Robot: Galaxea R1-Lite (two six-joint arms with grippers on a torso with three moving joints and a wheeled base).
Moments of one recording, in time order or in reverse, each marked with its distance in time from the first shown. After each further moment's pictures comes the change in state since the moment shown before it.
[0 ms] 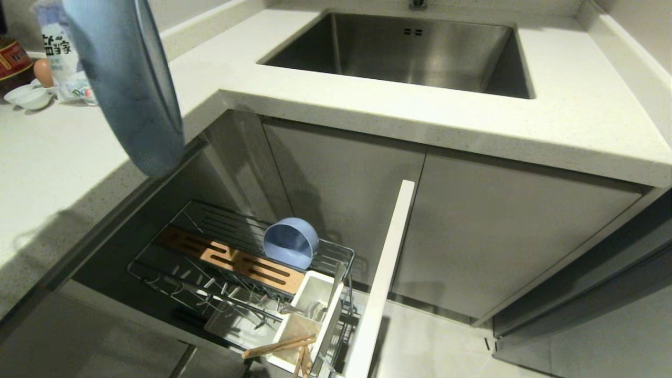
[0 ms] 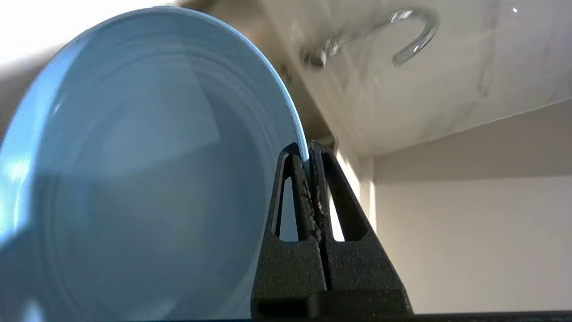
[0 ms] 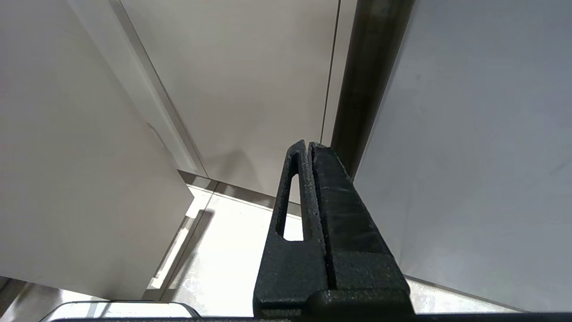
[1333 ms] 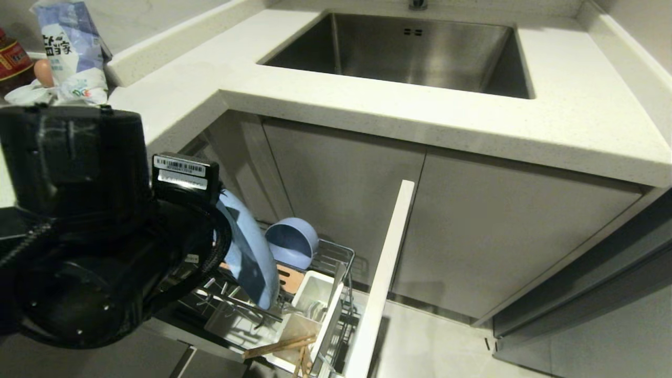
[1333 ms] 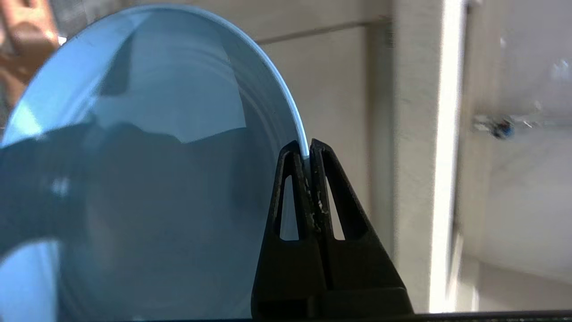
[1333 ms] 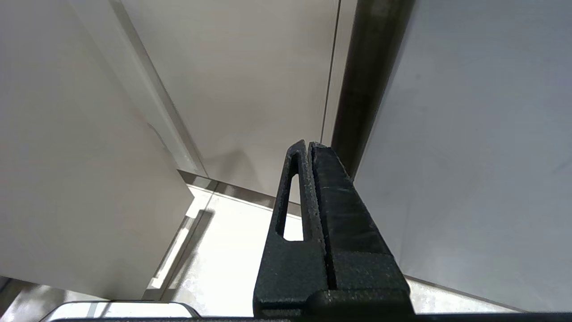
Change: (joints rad) left arm 0.220 0.126 0.663 -0.281 0.121 -0.701; right arm 0.000 0.000 0.000 0.000 0.000 0.000
